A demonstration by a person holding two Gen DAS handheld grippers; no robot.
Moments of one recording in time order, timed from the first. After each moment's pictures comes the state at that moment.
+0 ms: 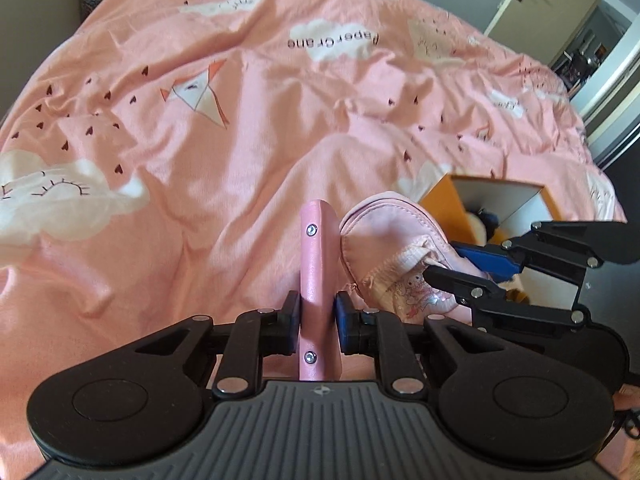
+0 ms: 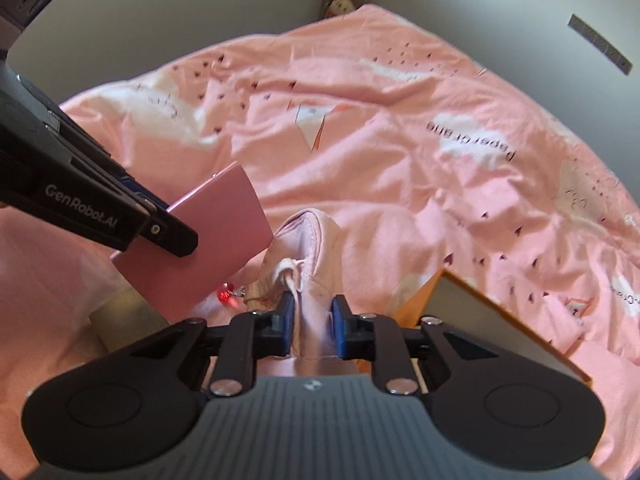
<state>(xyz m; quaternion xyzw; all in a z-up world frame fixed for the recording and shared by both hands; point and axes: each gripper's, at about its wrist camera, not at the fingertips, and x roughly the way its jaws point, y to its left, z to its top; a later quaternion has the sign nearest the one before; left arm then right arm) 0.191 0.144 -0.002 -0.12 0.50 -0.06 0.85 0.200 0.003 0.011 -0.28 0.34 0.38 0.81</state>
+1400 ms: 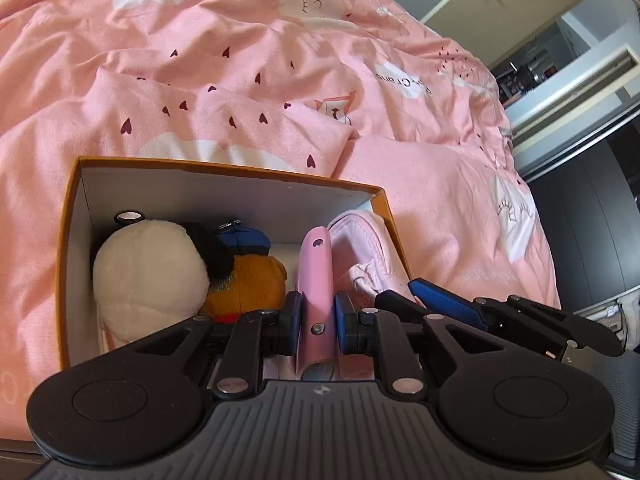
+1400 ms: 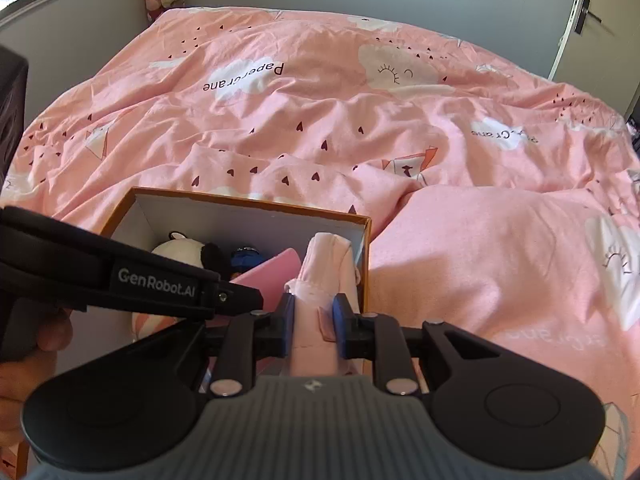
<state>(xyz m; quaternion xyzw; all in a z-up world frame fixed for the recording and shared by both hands) 0.296 -0.074 -0.053 -0.23 0.51 -0.15 0.81 0.290 -0.198 0.007 -0.12 0.42 0.21 0.87</state>
